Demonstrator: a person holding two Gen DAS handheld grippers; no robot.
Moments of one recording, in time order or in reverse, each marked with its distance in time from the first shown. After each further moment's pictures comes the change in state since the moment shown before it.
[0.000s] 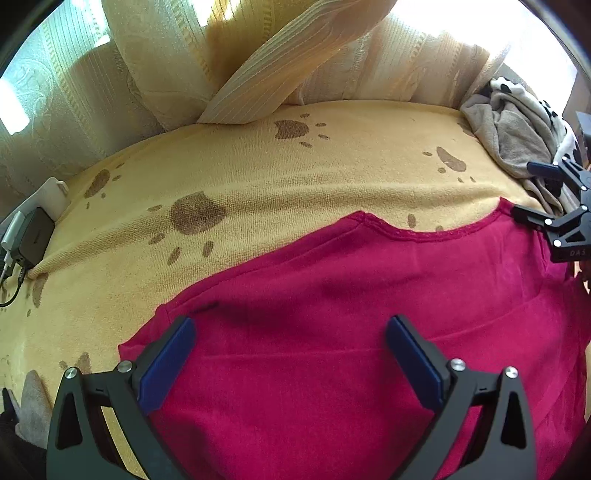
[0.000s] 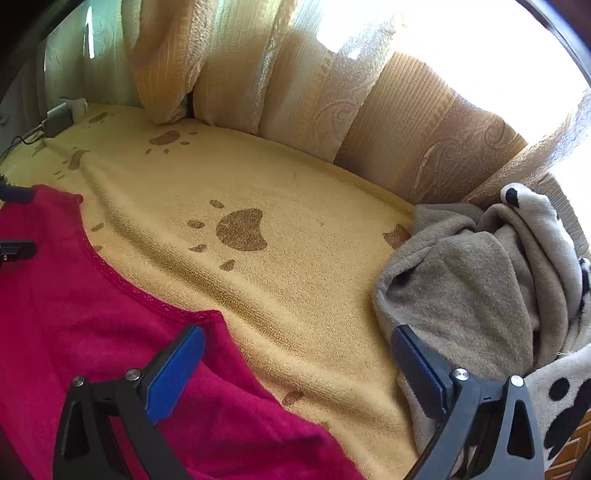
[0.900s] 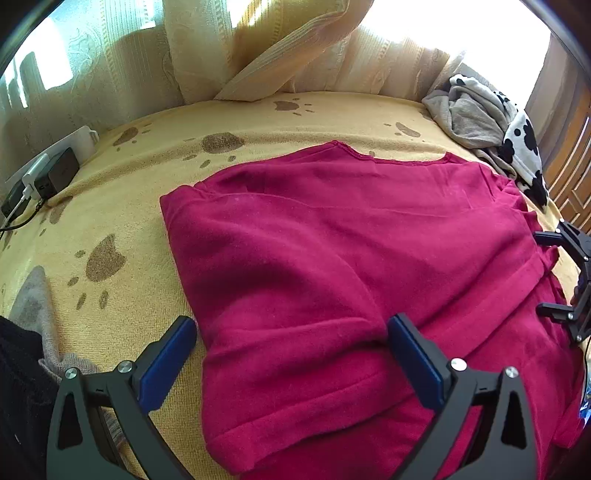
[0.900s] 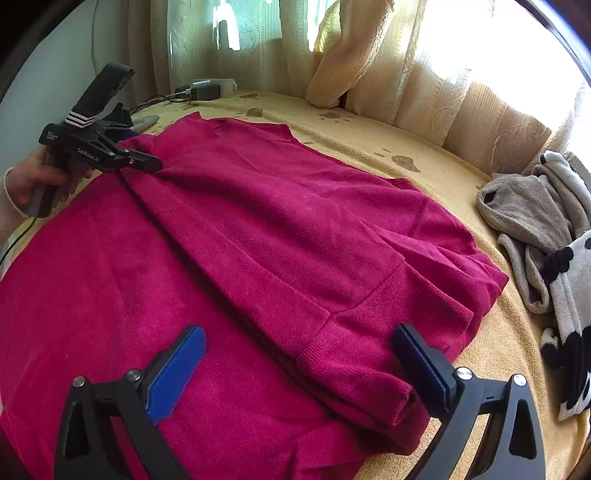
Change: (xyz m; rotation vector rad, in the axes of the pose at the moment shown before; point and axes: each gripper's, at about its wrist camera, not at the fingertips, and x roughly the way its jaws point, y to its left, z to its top) left arm -0.049 0.016 -0.092 -0.032 -0.049 -0.101; right arm -0.089 0.080 -0.128 -0.110 -0.069 0.306
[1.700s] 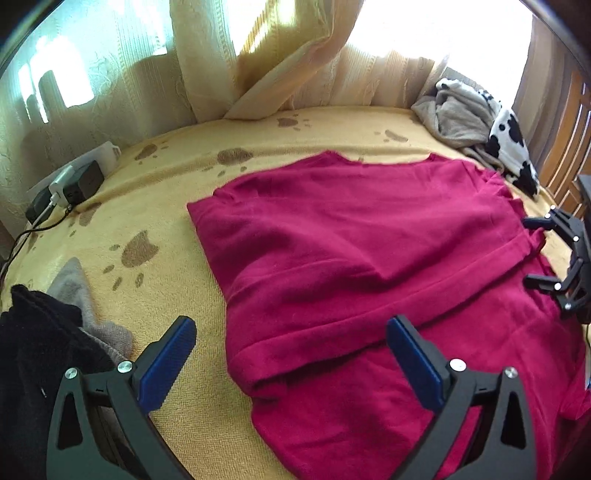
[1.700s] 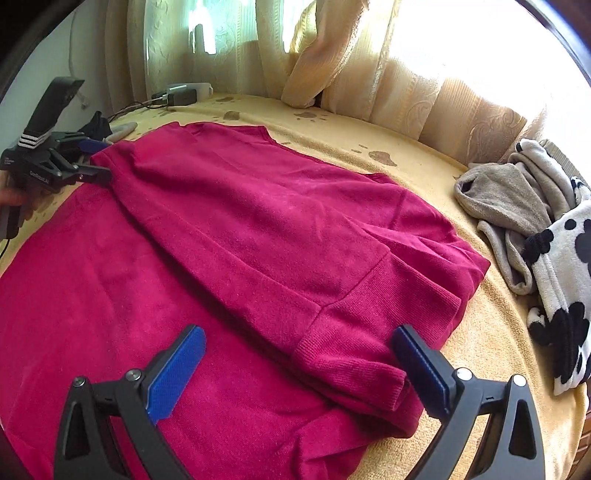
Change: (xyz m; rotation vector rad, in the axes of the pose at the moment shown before) left arm -0.044 -0.010 -0.018 0.040 -0.087 0.021; right arm -0.009 0.001 -0.003 0.065 0.000 -0.079
